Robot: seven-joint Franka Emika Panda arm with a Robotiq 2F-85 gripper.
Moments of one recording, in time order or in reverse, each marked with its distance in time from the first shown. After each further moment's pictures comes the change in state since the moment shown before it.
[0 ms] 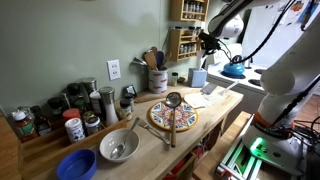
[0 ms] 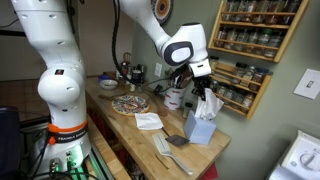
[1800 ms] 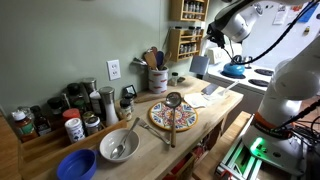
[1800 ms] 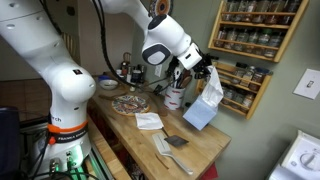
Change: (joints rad) arm 0.448 -0.263 -0.325 -0.210 0.434 0.605 -0.497
